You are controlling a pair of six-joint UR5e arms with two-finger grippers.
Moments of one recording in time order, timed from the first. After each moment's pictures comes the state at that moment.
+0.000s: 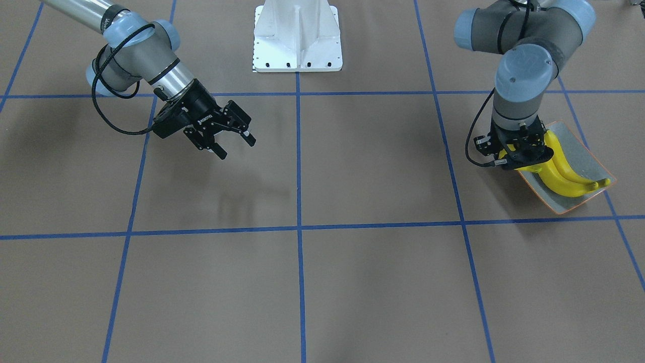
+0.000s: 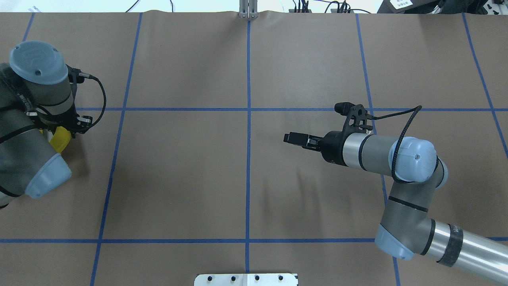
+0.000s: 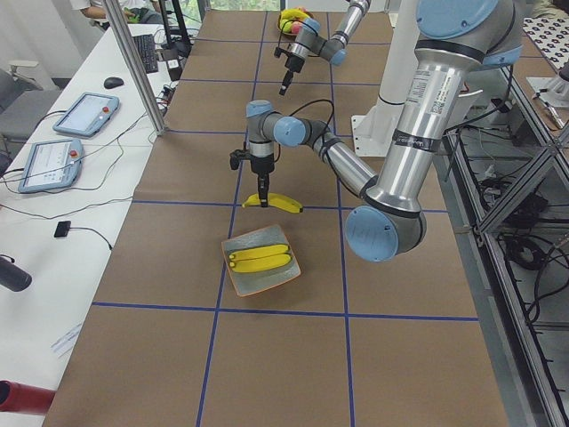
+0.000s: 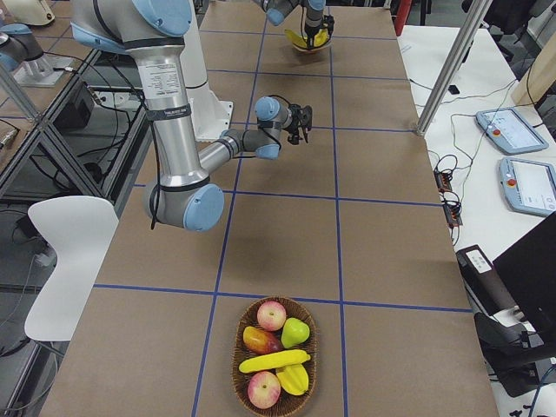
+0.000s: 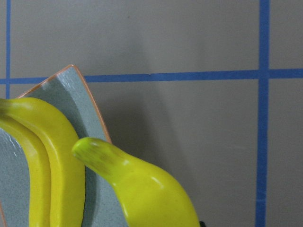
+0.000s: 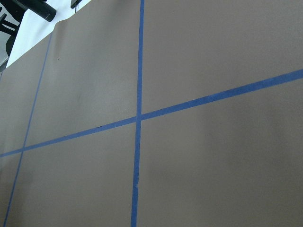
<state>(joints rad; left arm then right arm) -0.83 -1.88 -1.84 -1.21 -1.86 -0.82 0.49 -1.30 1.72 -0.57 1.63 1.48</state>
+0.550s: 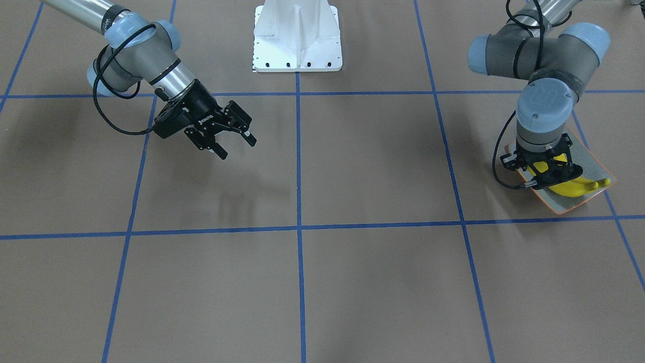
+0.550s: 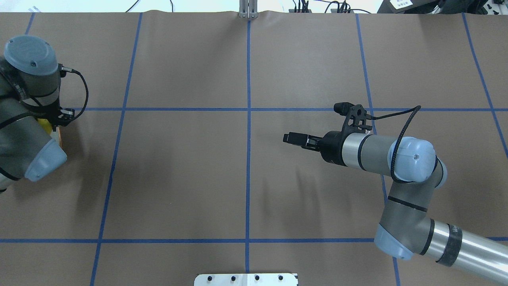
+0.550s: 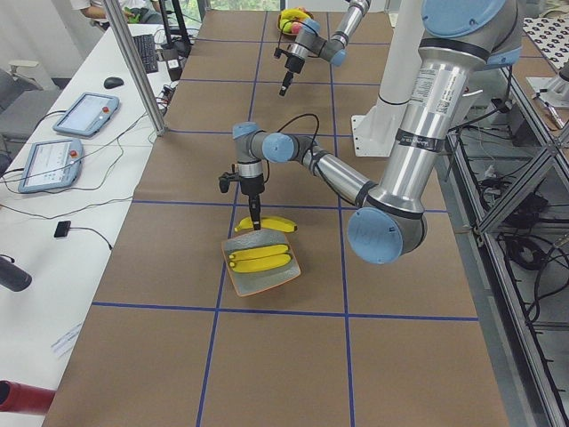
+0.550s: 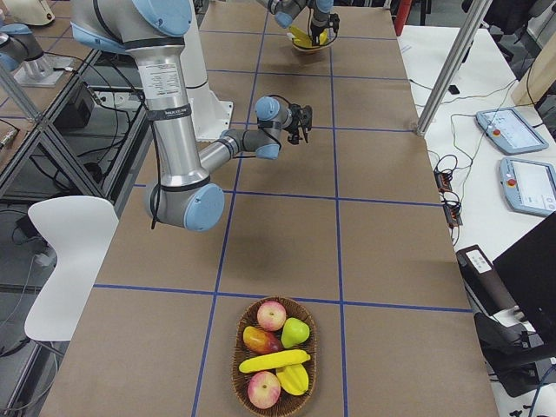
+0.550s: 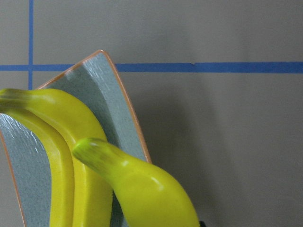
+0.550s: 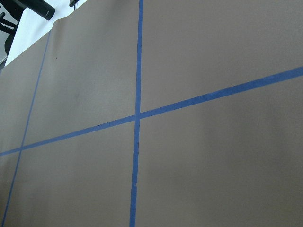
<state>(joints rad) -0.90 -1.87 -1.74 -1.21 -1.84 -0.81 0.49 -1.30 1.72 -0.57 1.63 1.48</state>
